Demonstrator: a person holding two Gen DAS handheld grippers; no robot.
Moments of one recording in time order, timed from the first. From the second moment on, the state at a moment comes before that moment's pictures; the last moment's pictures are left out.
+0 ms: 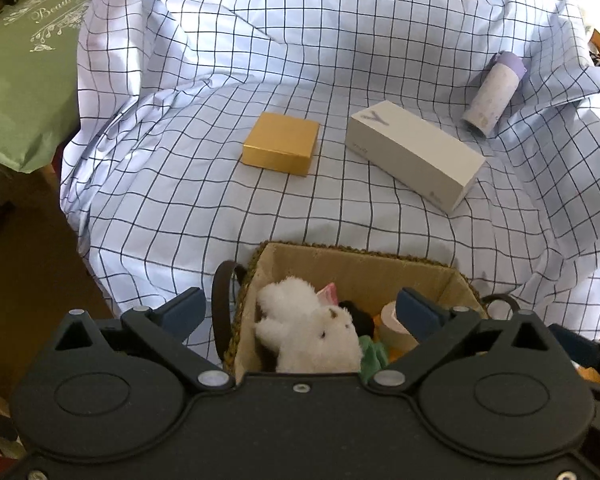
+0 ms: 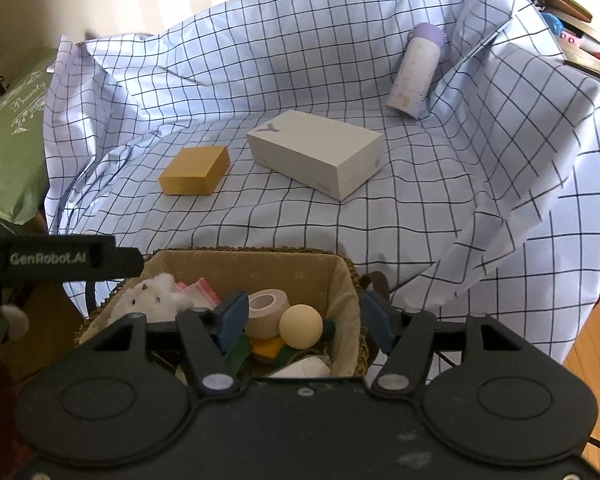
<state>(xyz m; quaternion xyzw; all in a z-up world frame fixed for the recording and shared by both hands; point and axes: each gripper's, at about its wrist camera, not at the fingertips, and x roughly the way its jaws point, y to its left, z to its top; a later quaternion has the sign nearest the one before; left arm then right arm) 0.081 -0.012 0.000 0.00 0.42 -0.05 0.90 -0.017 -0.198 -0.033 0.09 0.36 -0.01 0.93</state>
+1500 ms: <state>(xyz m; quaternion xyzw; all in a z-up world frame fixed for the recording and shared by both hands) 0.023 -0.017 0.002 0.01 0.41 -0.03 0.91 -0.055 -0.208 -0.031 0.11 0.35 -0.04 0.93</state>
